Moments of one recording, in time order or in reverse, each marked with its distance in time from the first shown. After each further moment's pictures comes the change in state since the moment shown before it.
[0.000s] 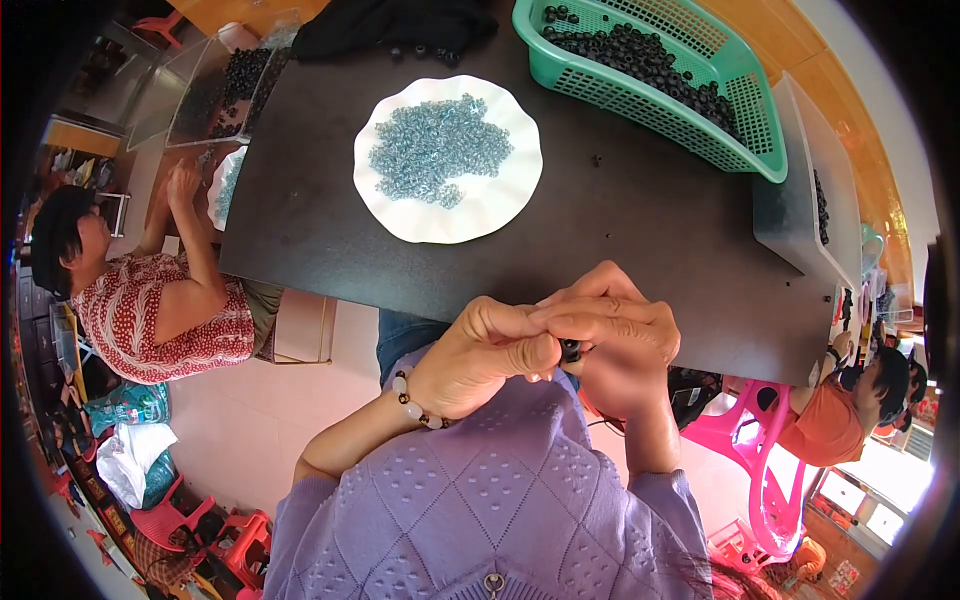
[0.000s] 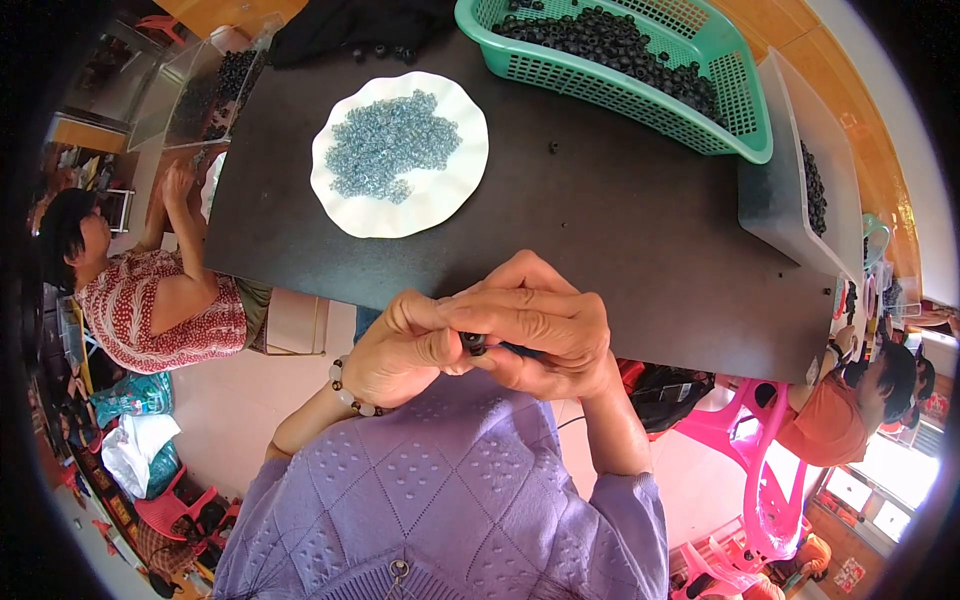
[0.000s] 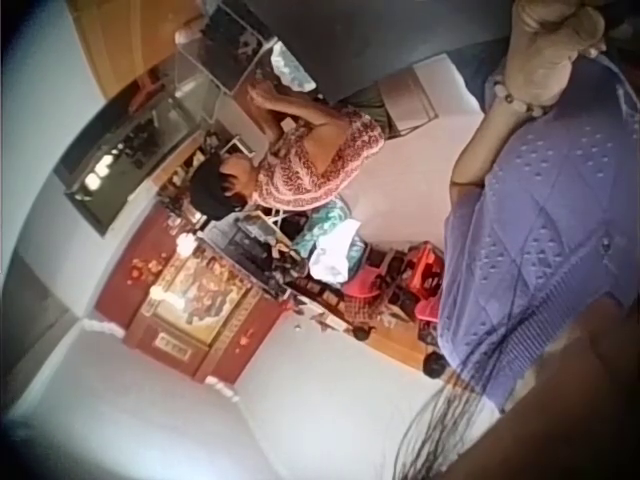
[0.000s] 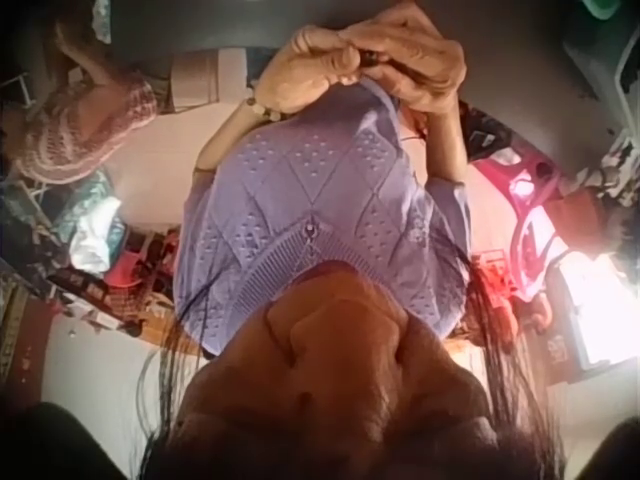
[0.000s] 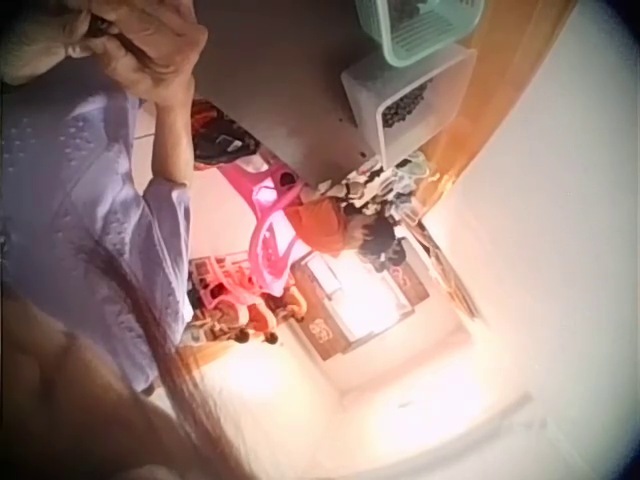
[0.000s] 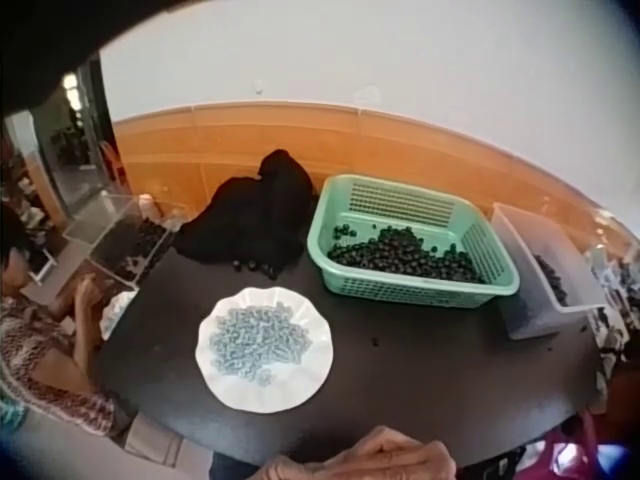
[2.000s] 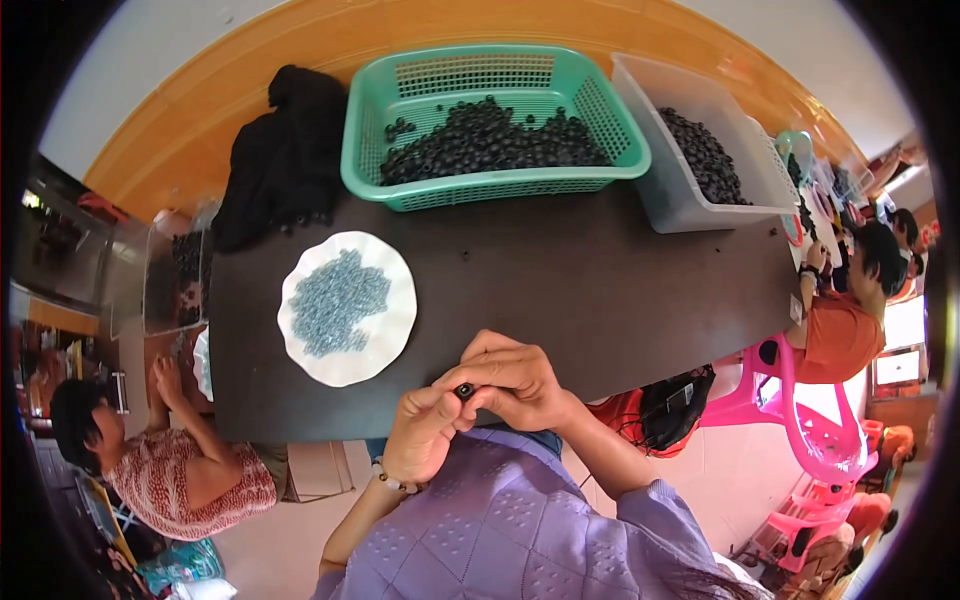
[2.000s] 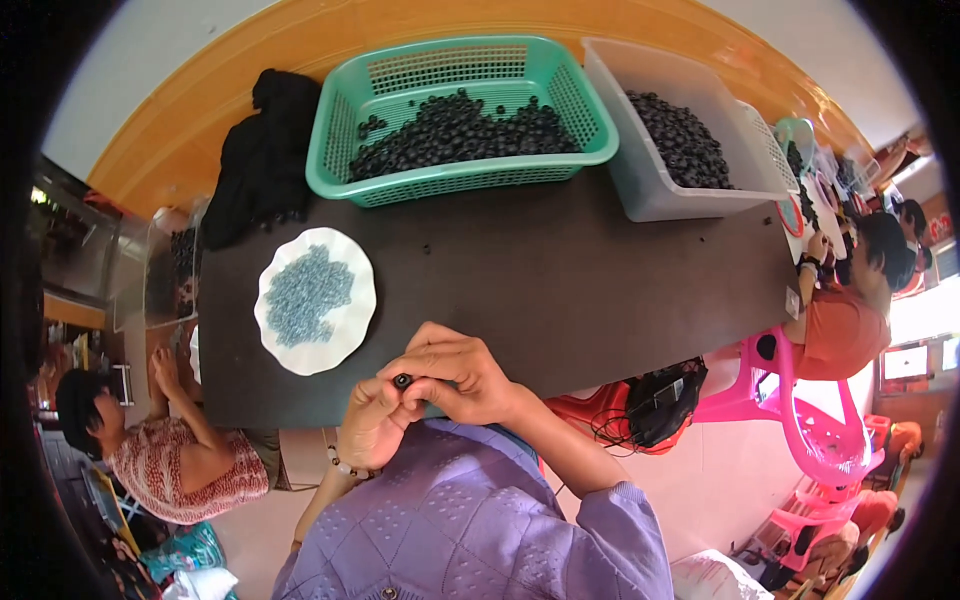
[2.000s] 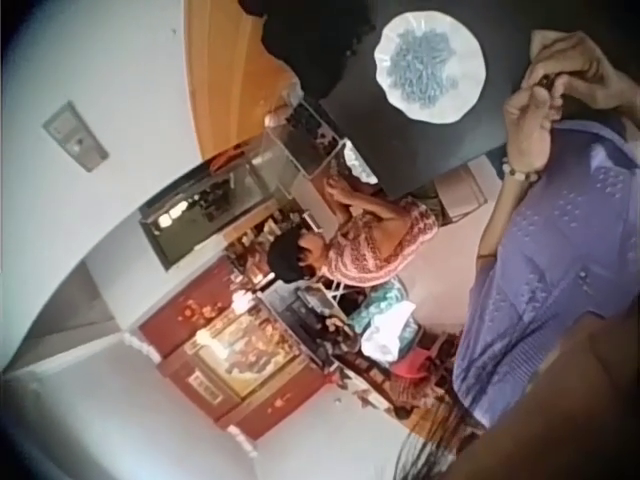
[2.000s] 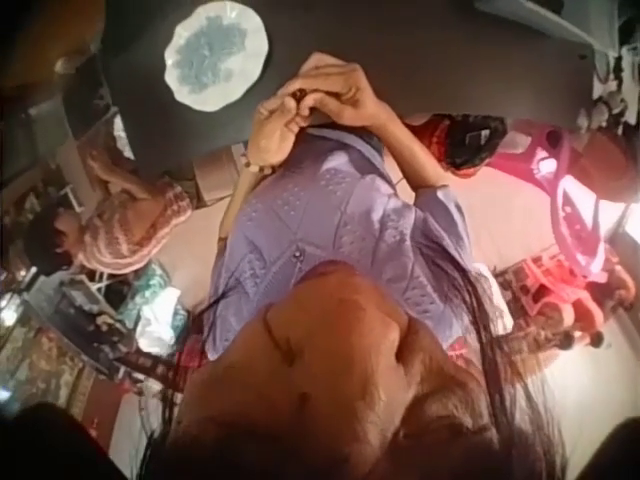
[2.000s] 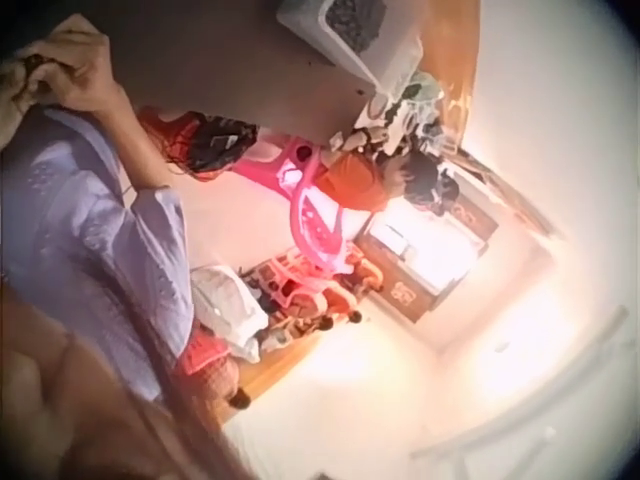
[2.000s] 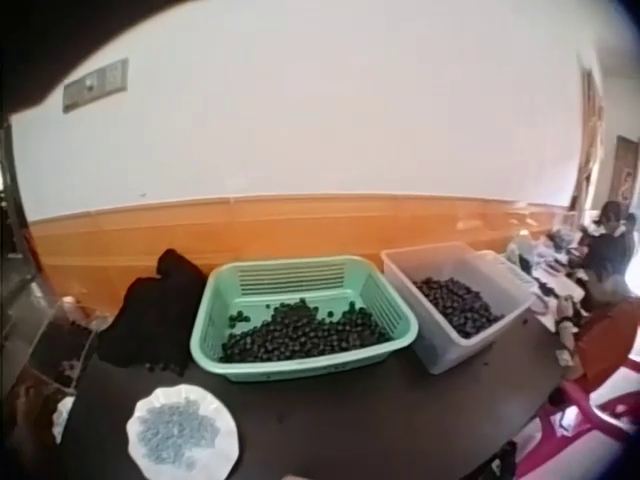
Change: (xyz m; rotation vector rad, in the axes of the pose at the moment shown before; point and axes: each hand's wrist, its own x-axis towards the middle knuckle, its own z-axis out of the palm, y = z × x) left_hand 0.029 -0.020 -0.010 0.042 0.091 -0.048; right_hand -0.015 0.019 -0.019 0.014 0.097 0.100
